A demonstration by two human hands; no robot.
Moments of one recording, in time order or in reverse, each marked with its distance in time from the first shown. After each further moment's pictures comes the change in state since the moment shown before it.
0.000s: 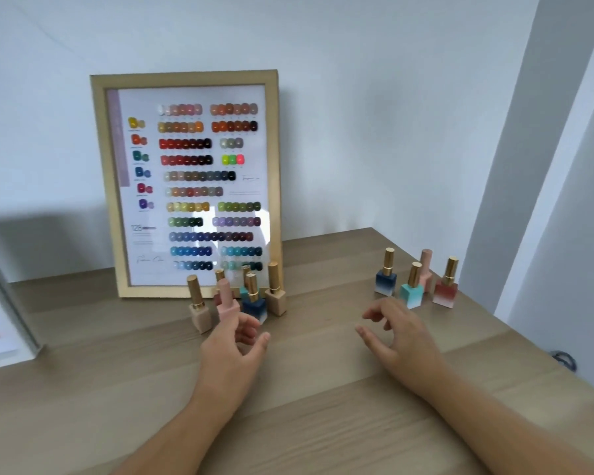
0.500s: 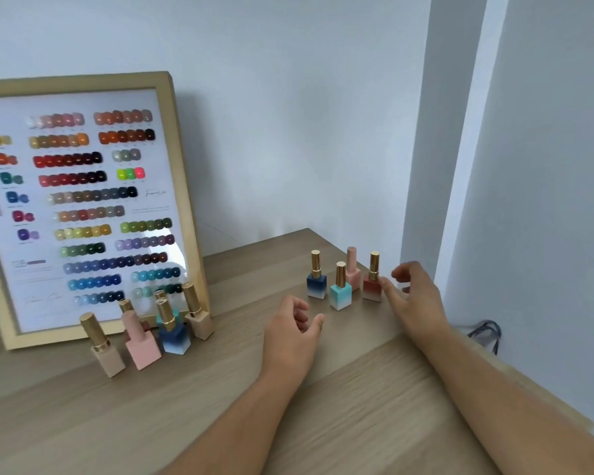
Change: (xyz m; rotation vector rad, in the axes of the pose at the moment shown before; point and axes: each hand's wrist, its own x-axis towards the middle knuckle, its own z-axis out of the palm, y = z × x) left_hand 0.019 0.091 0.153 -0.074 -0.223 0.025; right_hand 0.010 0.110 -0.063 0.105 0.383 0.498
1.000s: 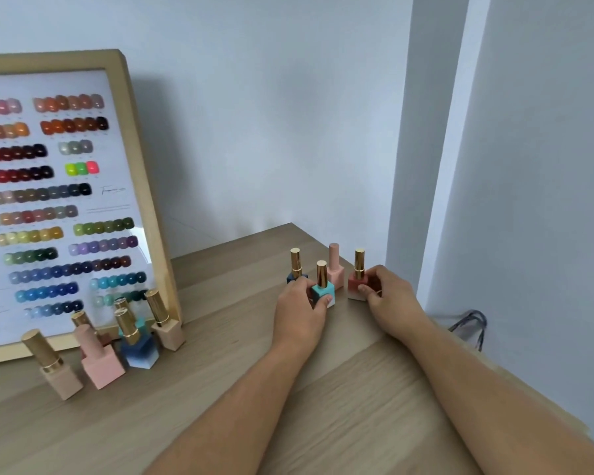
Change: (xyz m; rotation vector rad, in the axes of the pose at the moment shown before) left_hand 0.046 0.013 0.050 0.120 -0.013 0.124; right_hand 0.016 0.006 0.012 -0.073 -0.231 0.044
